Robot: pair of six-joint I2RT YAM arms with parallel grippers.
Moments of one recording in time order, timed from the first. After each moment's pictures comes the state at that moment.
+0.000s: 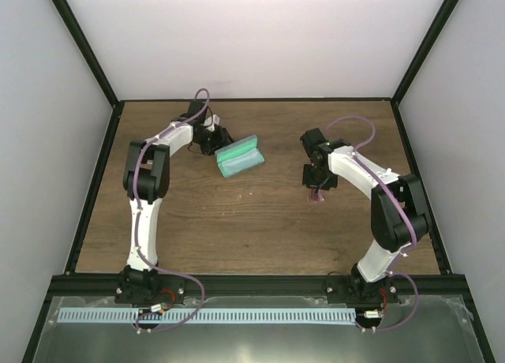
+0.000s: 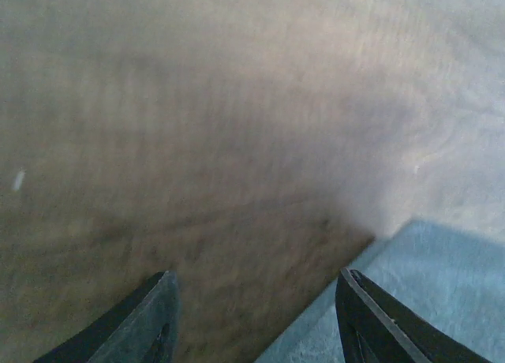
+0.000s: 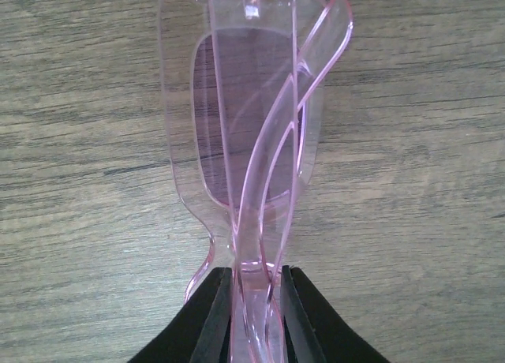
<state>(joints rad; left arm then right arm) -0.22 2.35 1.83 -0.55 0.52 -0.54 0.38 1.68 1.19 -0.91 0.13 0.50</state>
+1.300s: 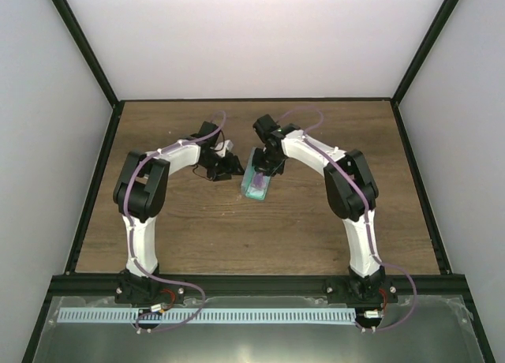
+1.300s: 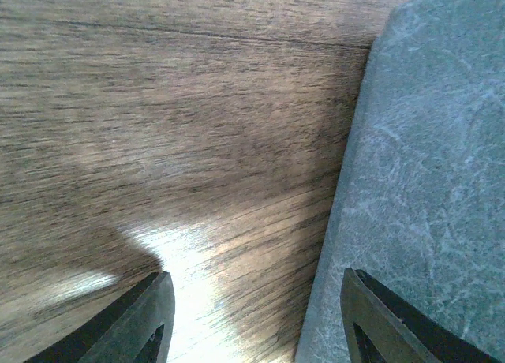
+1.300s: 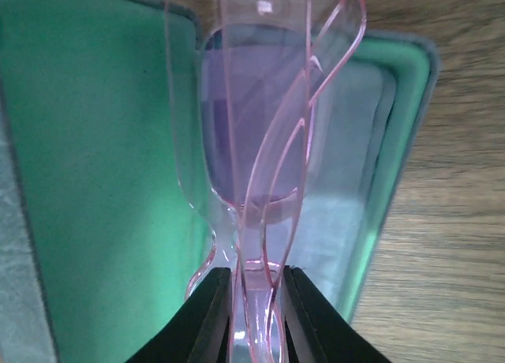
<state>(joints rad) -0.37 2.05 1.37 -0.54 0.52 -0.44 0.58 2.10 1.68 -0.85 -0.17 0.75</state>
